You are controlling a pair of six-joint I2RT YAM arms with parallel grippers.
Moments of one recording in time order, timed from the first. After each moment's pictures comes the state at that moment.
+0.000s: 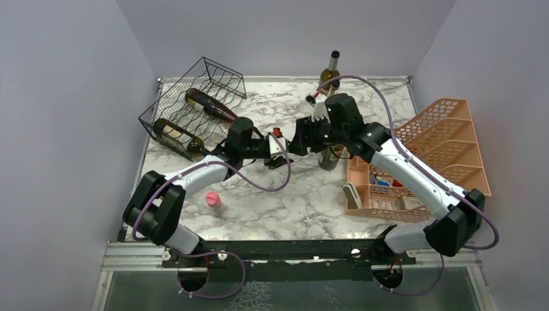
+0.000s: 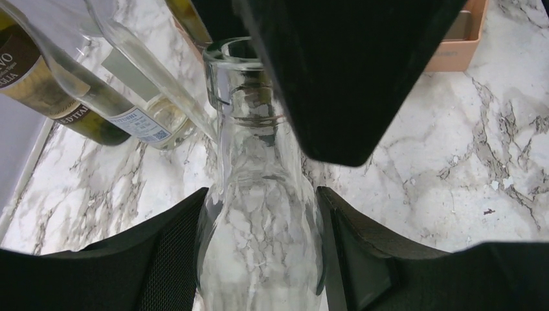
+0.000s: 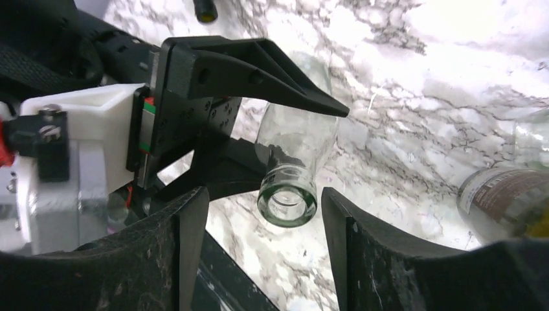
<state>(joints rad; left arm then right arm) -0.56 1.49 0.83 0.32 0.83 0.60 0.65 1.40 1.34 -0.61 -0.30 0.30</state>
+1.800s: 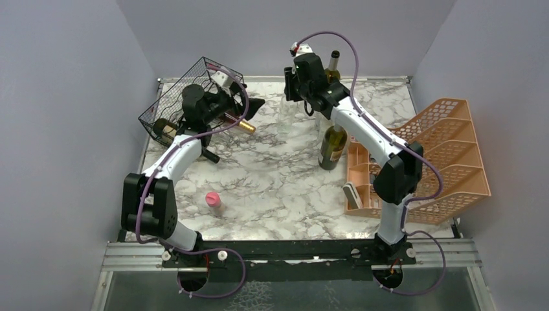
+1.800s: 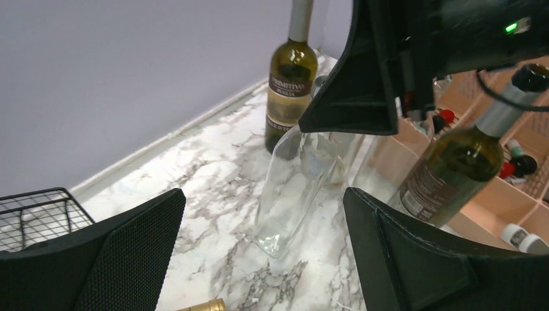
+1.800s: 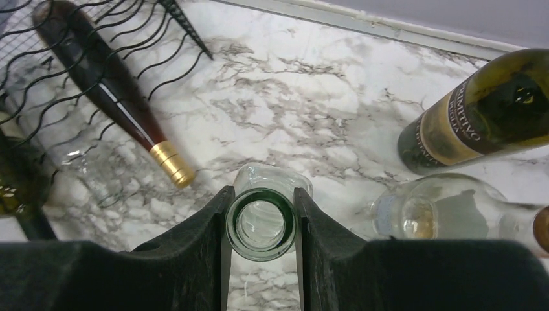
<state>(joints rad) -0.20 1.51 1.05 0.53 0.72 -0.12 0.62 1.89 1.88 -0.47 0.24 0.21</state>
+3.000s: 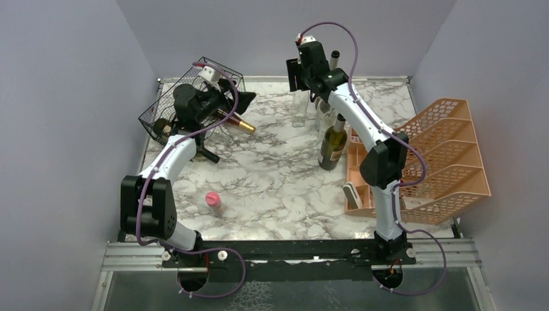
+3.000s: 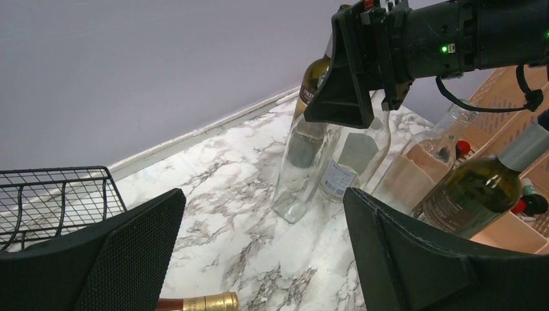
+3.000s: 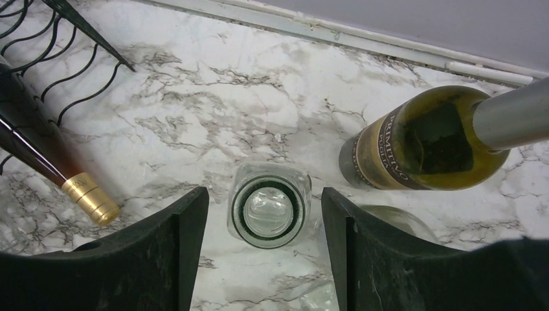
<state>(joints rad) -0.12 1.49 1.05 0.56 0.64 -0.23 0.52 2.15 2.24 -0.65 0.27 0.11</state>
